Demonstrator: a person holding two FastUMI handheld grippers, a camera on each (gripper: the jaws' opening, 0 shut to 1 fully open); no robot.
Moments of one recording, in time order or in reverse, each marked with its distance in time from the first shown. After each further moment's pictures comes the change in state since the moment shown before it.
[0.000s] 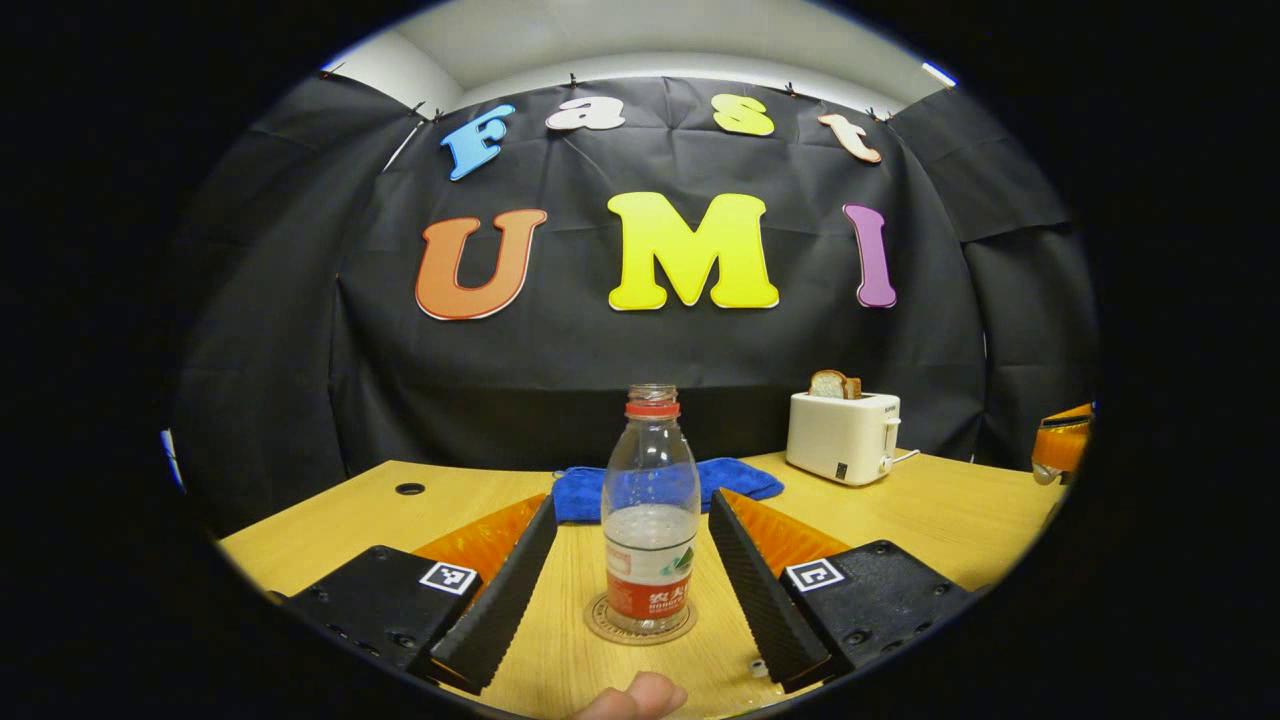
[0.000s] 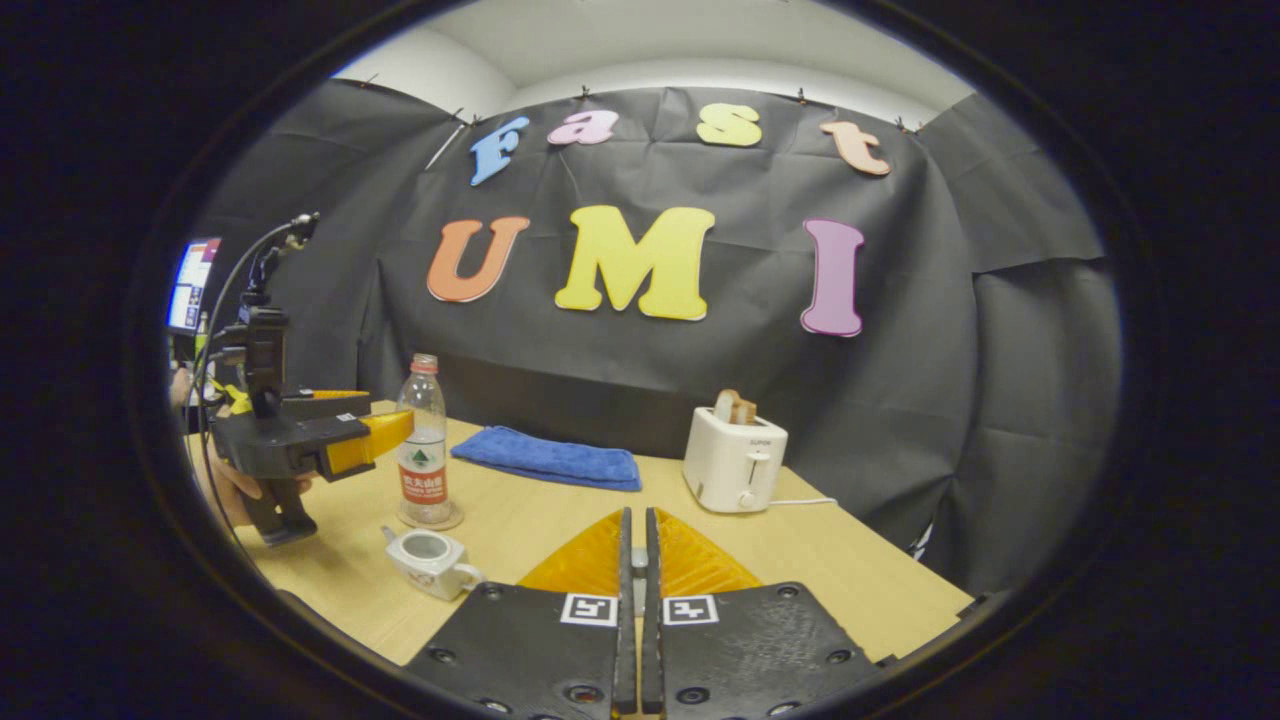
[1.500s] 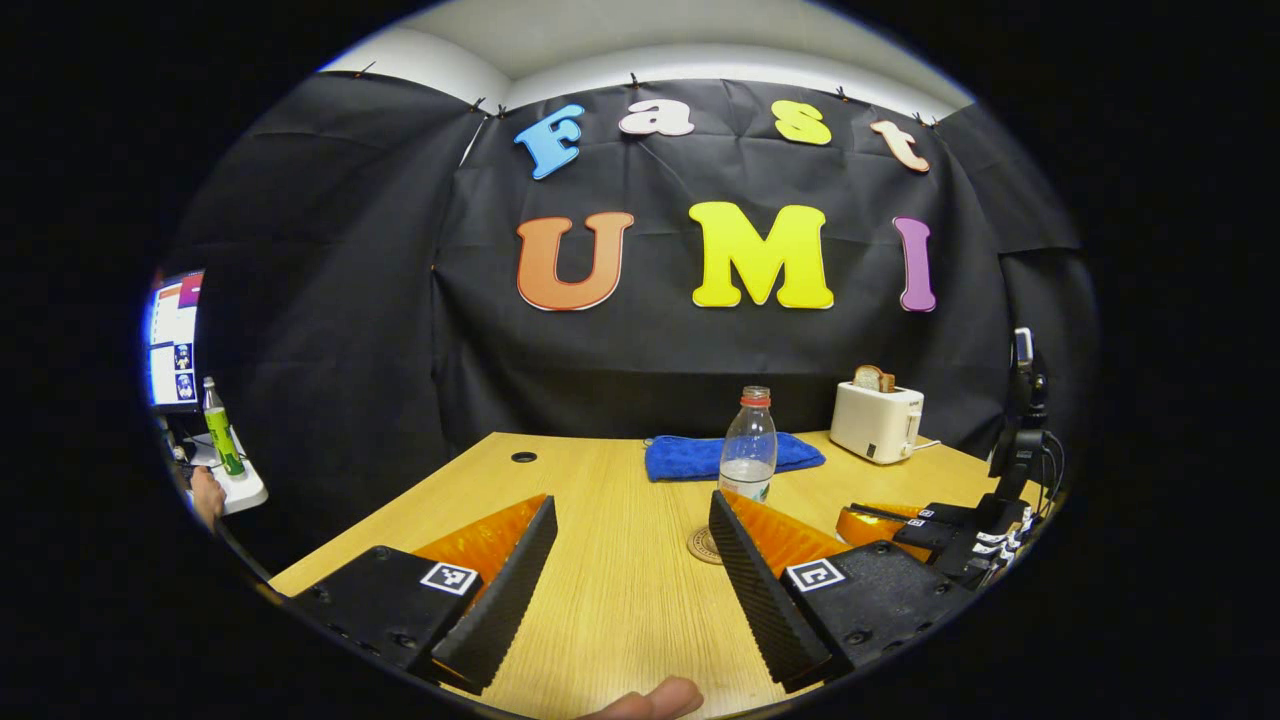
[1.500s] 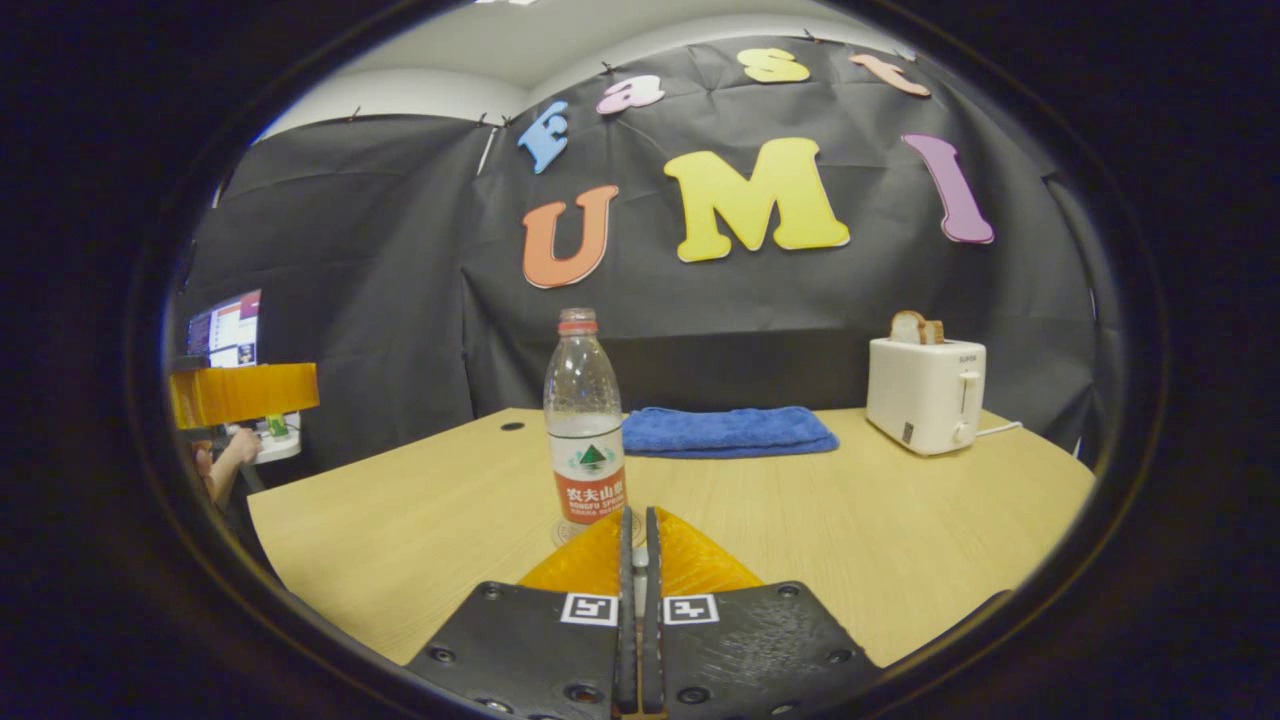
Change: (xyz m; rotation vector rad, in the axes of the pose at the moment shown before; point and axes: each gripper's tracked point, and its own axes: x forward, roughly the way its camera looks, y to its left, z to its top) left arm -0.128 0.075 0.028 -0.051 0.106 0.129; right arm 0.067 0.168 -0.042 0.167 0.082 0.322
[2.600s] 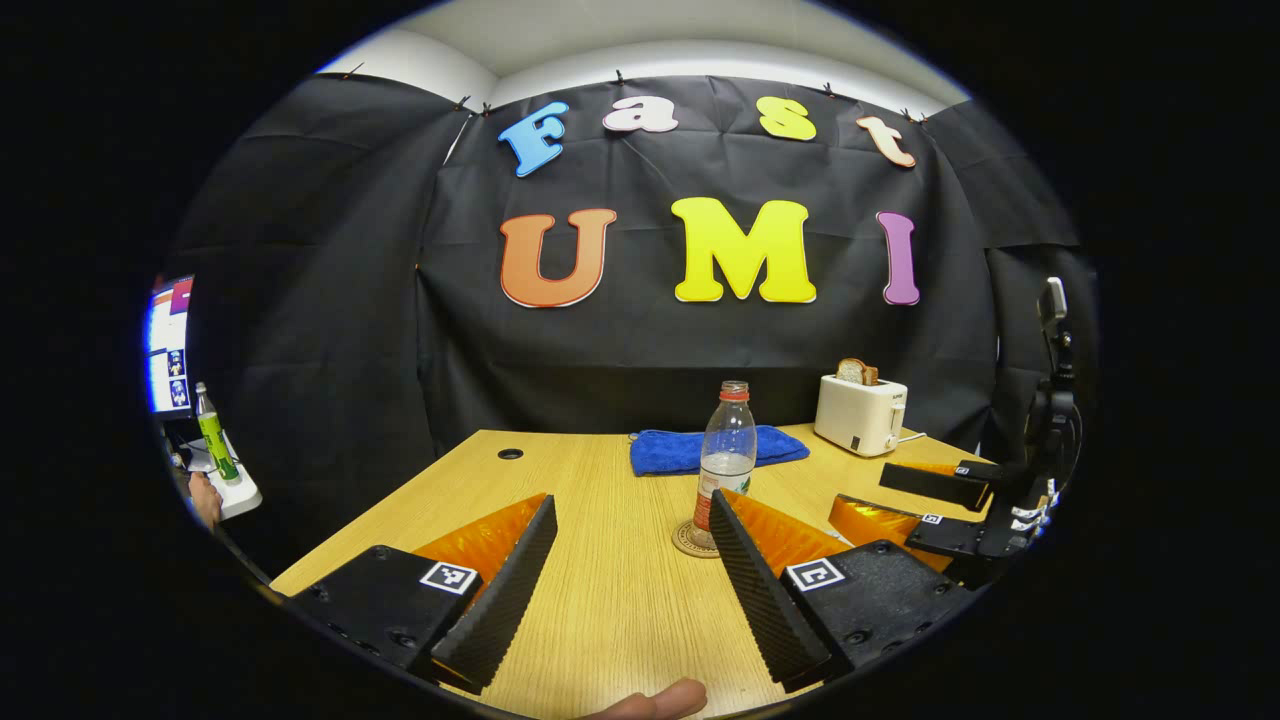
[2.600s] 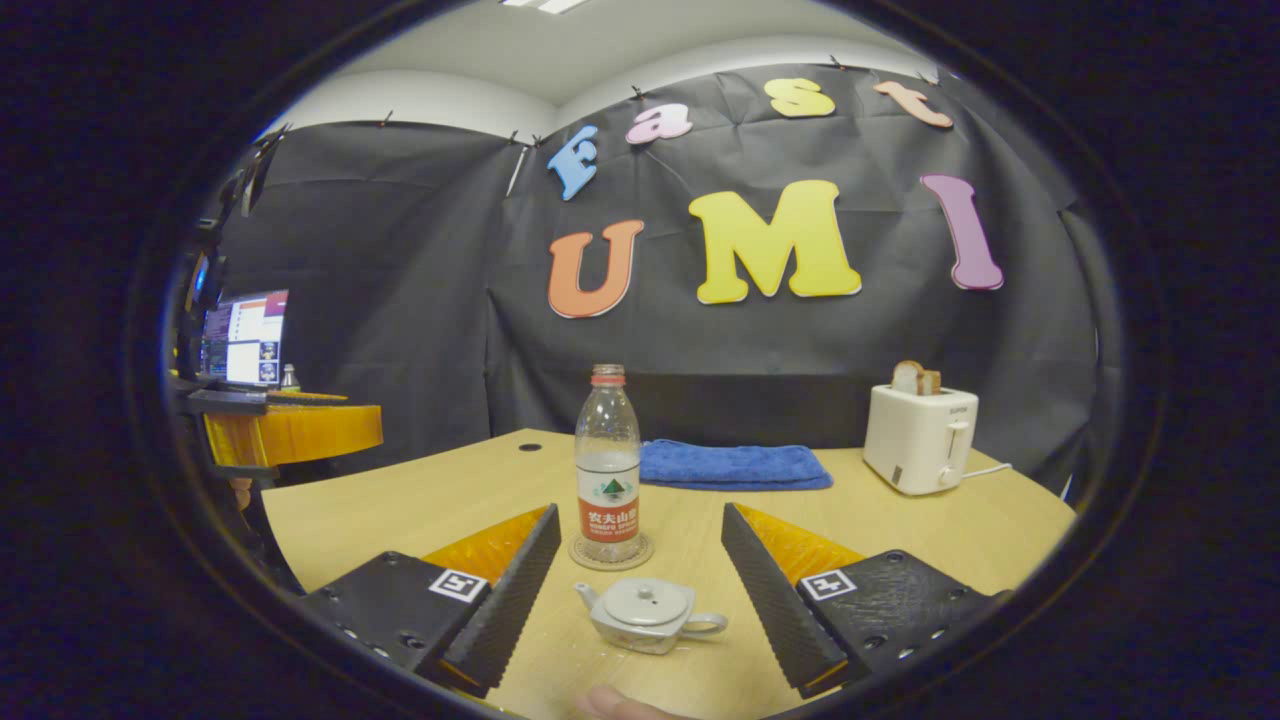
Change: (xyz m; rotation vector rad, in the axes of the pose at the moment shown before) left arm -0.007 -0.013 0.001 0.028 0.006 -0.029; right arm -0.050 0.005 0.042 -0.082 -0.092 0.037
